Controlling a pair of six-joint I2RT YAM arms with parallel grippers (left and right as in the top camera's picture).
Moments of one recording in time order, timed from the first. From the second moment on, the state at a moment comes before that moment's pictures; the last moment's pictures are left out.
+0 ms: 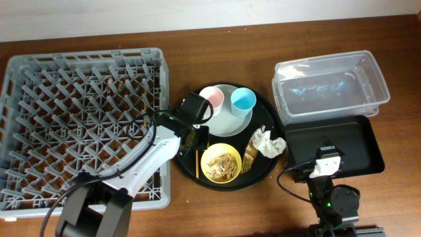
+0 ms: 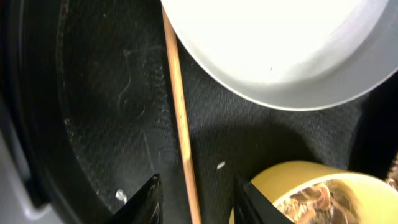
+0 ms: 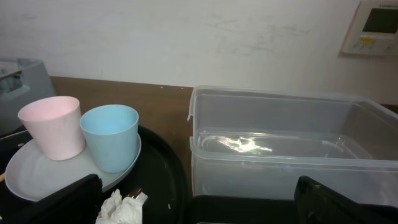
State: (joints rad) left arm -0.56 1.73 1.13 -0.66 0.01 -0.40; right arm 0.05 0.01 0.01 -0.07 -0.03 -0.05
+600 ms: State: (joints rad) left arm -0.56 1.85 1.07 -0.48 -0.05 -0.41; right arm 0.05 0.01 0.01 -0.07 -0.03 -0.05
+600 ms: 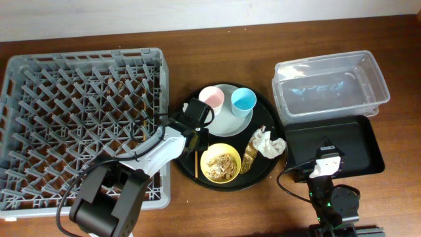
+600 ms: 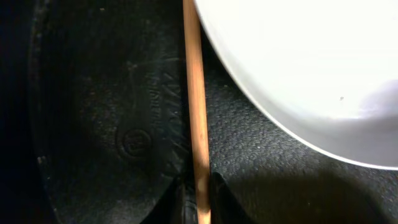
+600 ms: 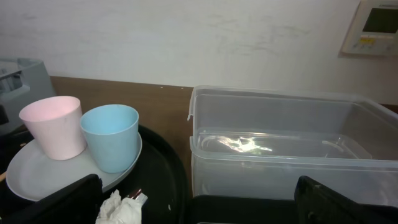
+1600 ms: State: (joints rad) left arm -0.25 1.69 1.16 -0.78 -0.38 -0.06; right arm 0.05 0.01 0.01 -0.07 -0.03 -0.05
